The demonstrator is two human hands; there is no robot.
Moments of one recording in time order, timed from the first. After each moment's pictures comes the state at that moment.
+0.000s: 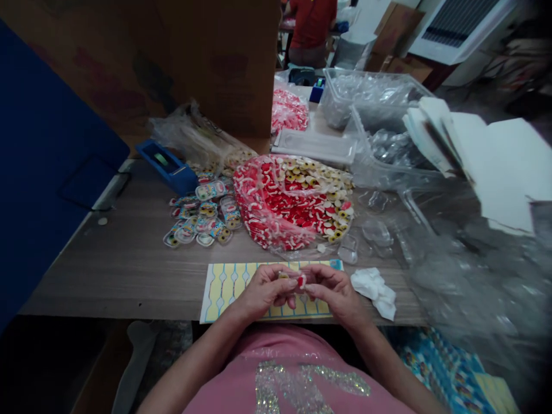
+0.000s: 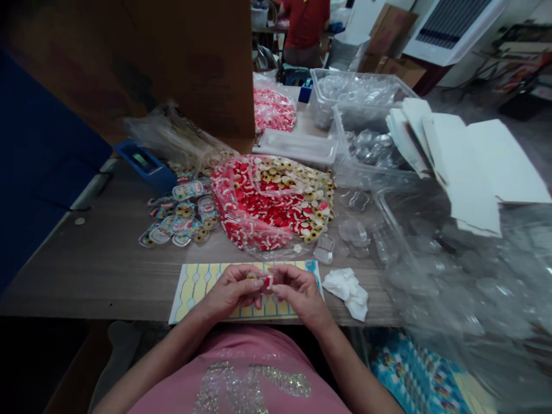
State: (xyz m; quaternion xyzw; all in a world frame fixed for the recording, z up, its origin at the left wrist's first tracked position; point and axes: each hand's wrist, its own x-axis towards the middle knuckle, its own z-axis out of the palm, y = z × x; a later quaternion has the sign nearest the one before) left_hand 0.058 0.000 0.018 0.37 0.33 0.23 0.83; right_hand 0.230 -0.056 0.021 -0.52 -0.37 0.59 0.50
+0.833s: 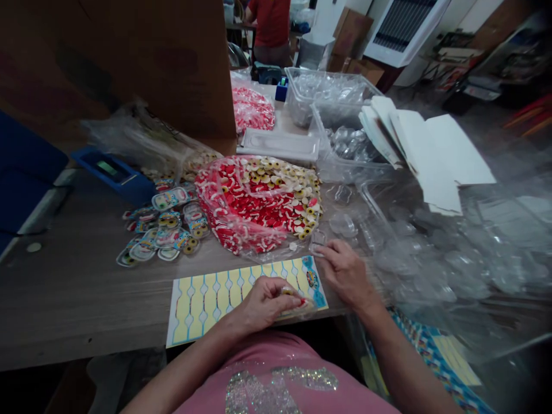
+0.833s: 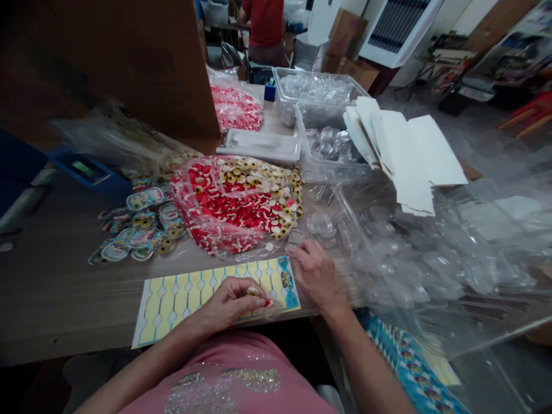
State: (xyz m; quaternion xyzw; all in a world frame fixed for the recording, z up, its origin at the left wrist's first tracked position) left_hand 0.099 -0.009 0.019 0.55 0.30 0.14 0.77; right_hand 0.325 -0.060 0.021 -0.71 -0.68 0.02 0.19
